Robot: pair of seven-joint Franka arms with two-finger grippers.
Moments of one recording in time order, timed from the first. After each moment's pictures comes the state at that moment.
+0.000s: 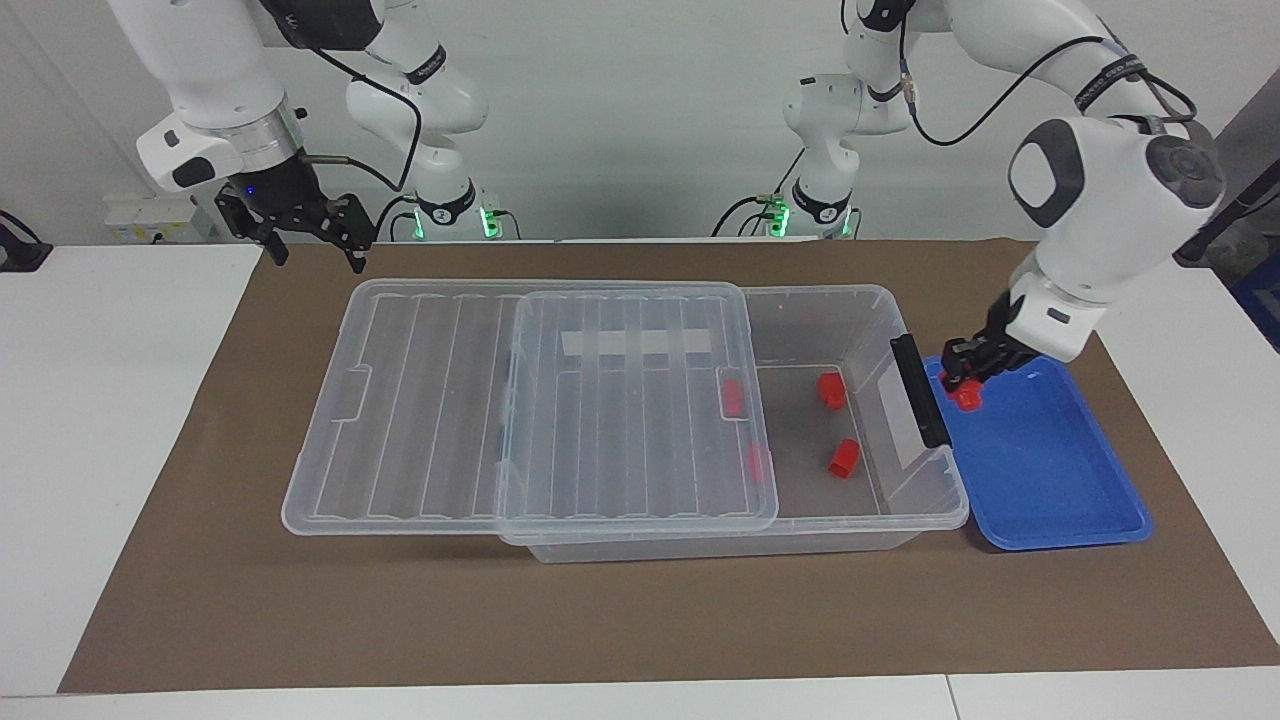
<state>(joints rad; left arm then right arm) -0.16 0.26 0.02 -1.49 -0.09 1.73 -0.30 -0.02 -0.03 0.06 -1.58 -0.03 1.53 0.17</state>
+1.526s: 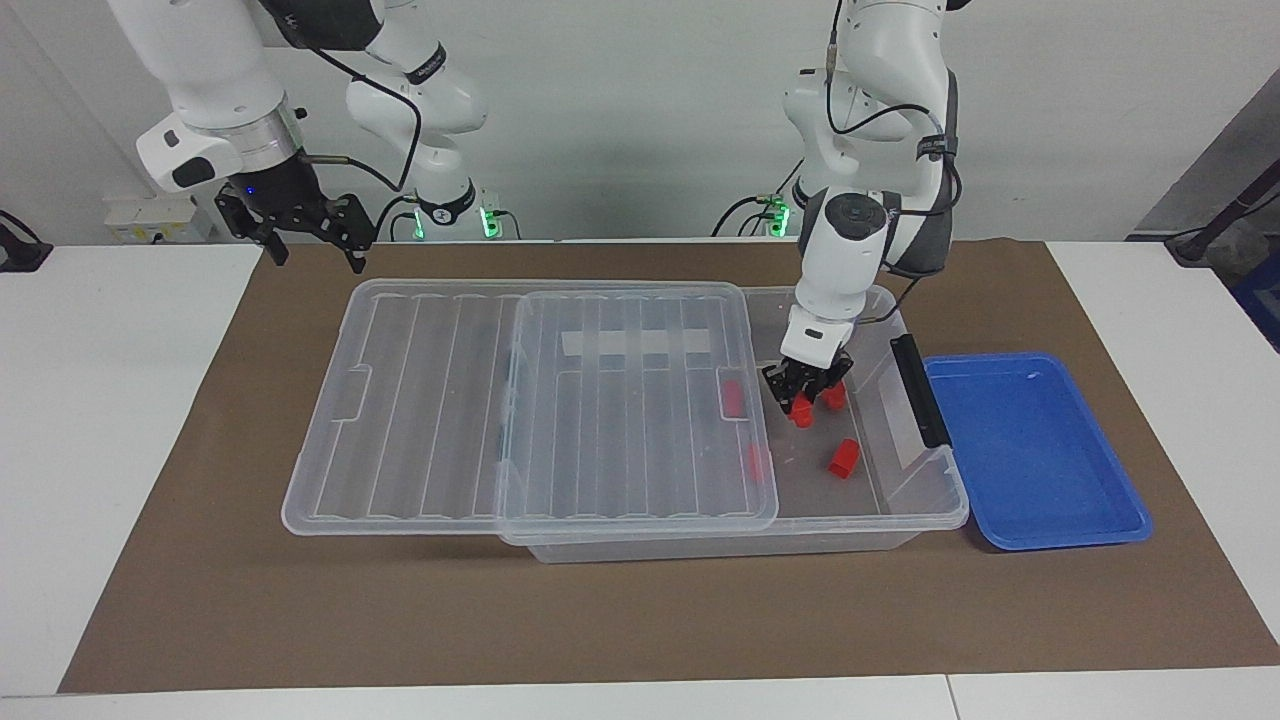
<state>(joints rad) -0.41 0.15 0.02 -2.14 0.05 2.45 -0.62 -0.02 -0.03 0.06 -1.58 -0.03 1.53 0.17</state>
